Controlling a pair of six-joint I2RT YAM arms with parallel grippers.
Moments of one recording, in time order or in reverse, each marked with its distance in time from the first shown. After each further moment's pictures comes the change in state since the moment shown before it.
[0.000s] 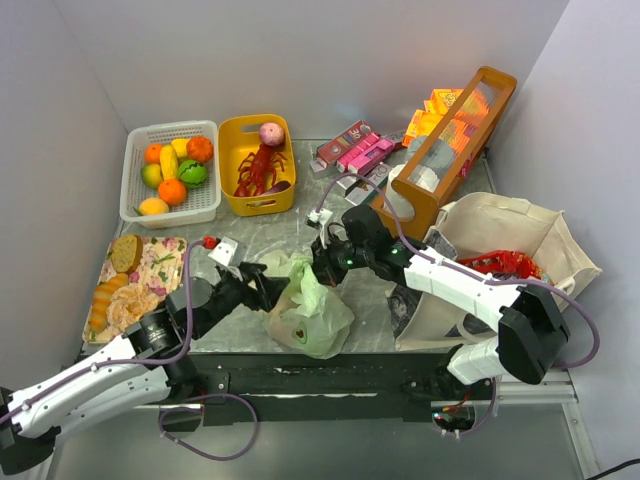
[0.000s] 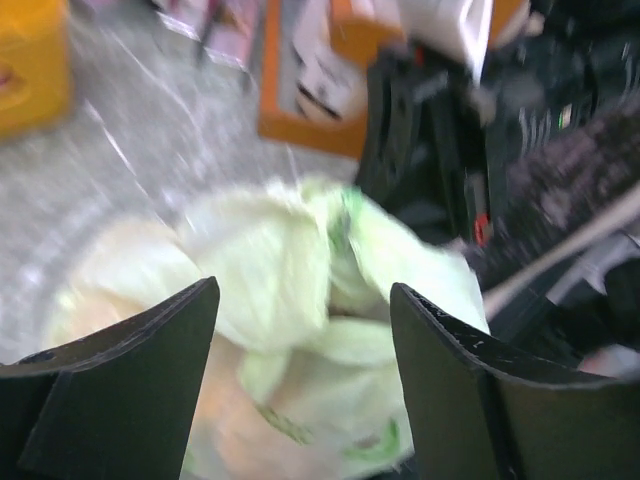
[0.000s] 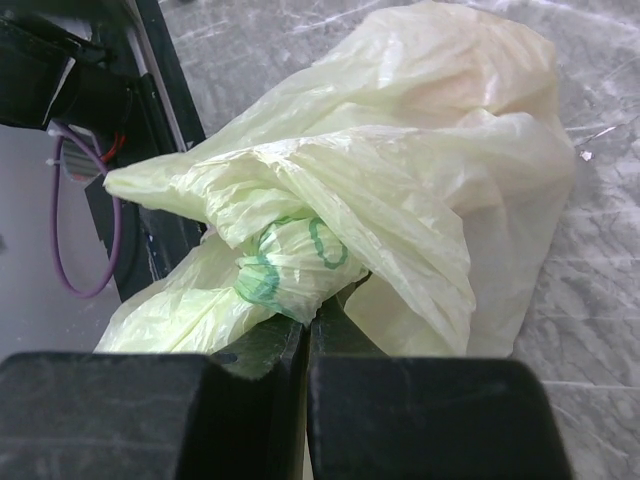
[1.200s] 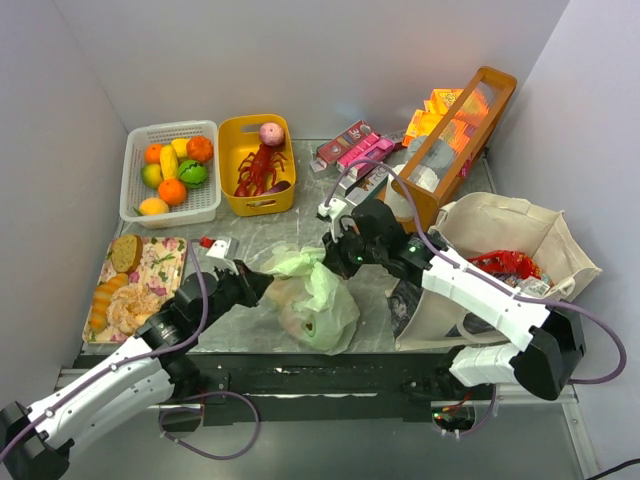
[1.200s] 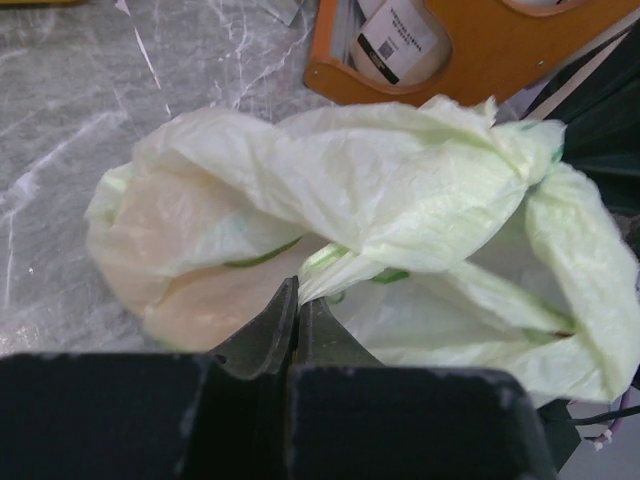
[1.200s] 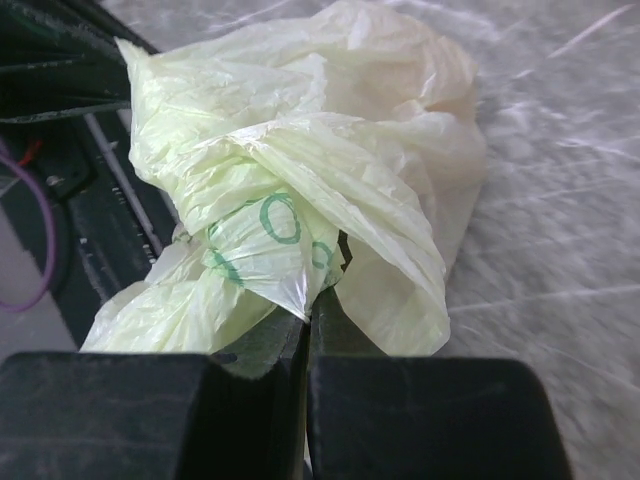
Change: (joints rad) left arm 0.221 0.024 -0.143 0.047 0.163 -0.195; right arm 0.005 -0.106 0.085 -0.216 0.219 -0.082
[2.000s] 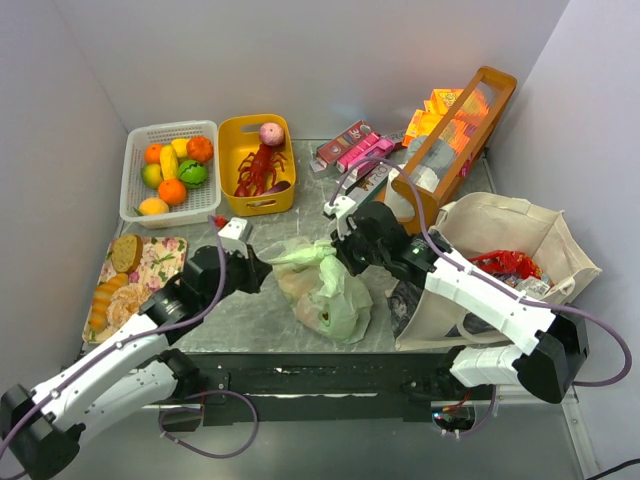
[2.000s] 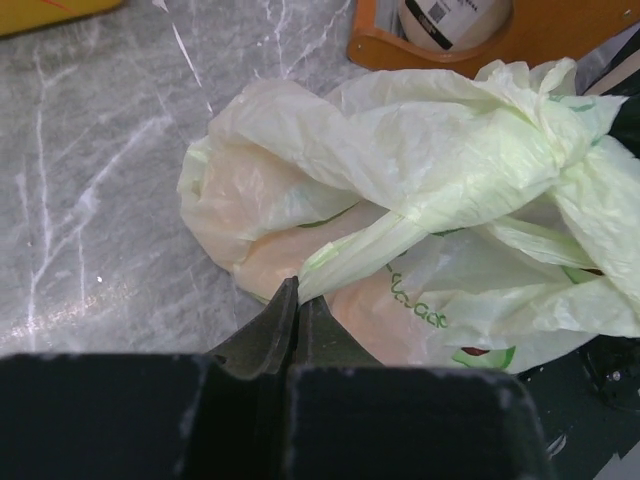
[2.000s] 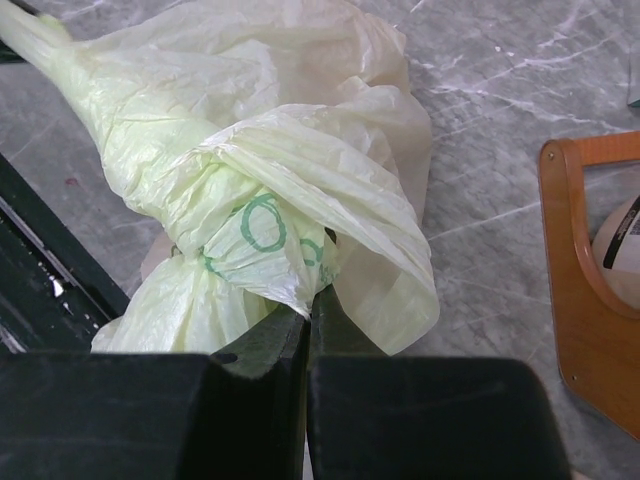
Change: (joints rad) left arm 0.052 0.215 0.219 -0.168 0.042 0.150; right arm 0.013 -0.030 0.023 -0.098 0.266 -0.018
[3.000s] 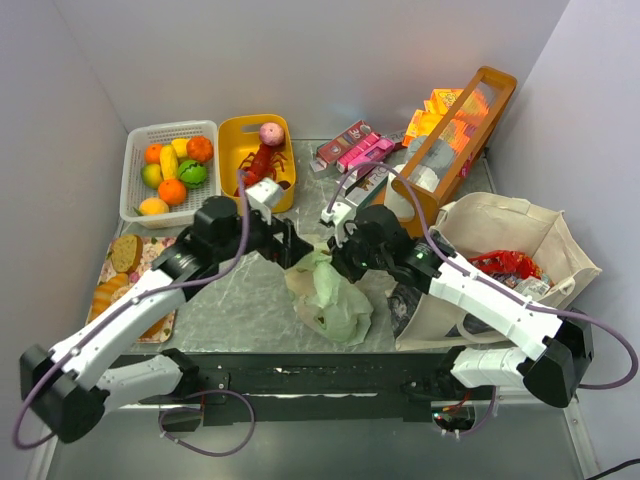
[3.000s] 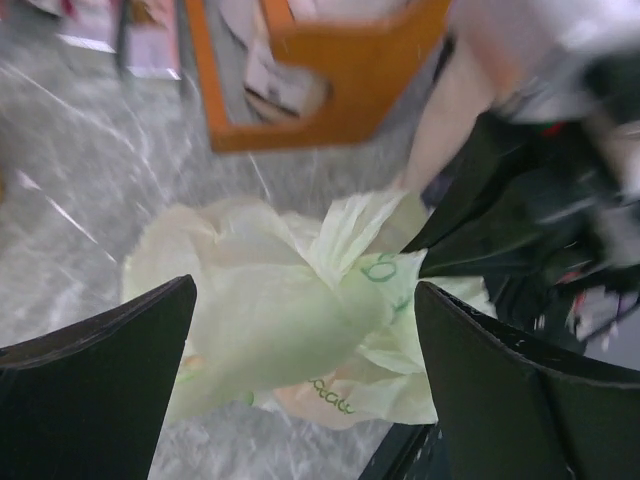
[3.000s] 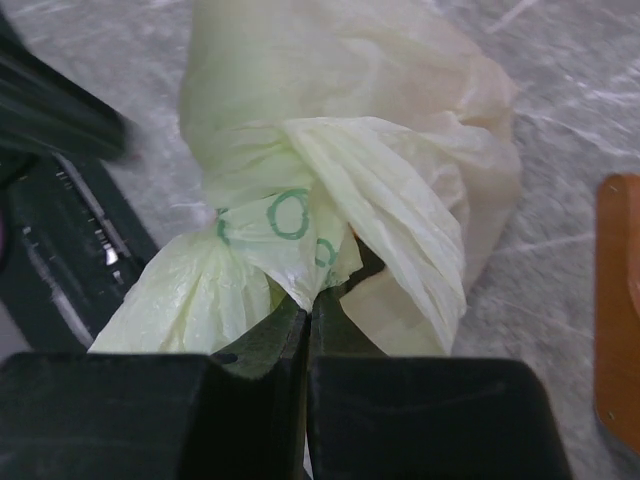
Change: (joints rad) left arm 0.066 0.245 0.360 0.029 0.367 0.202; right arm 0.037 -0.035 -0.011 0.008 -0.101 -0.014
